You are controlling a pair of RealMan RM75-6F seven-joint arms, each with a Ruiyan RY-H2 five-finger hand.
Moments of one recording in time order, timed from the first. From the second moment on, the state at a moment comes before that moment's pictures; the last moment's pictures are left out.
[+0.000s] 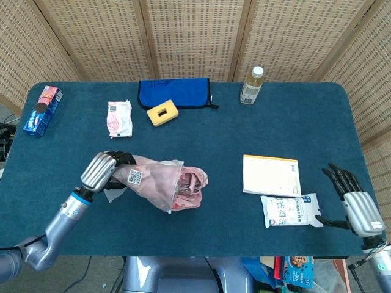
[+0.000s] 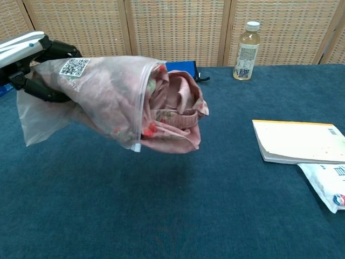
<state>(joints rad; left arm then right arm) -0.57 -1.45 -0.14 -1.36 1.64 1.23 -0.32 0.17 -1.00 0.05 -1.61 -1.61 1.39 0.38</state>
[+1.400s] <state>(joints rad) -0.72 -1.78 -0.27 -1.38 1.43 1.16 -0.57 0.50 -0.75 0.23 -2.04 -1.43 1.07 0.61</state>
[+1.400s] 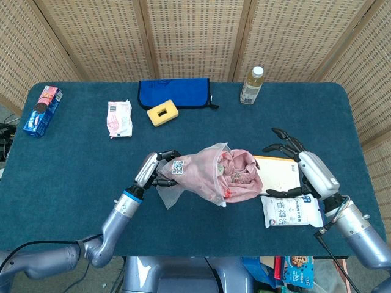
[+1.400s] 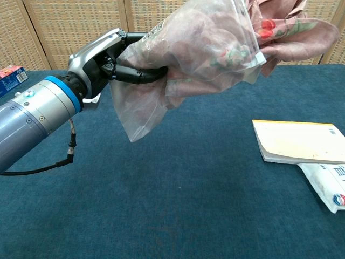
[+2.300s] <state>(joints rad) -0.76 -1.84 -0.29 -1.33 1.39 1.13 -0.59 0.69 -0.92 0.29 -2.18 -1.06 0.98 0.13</state>
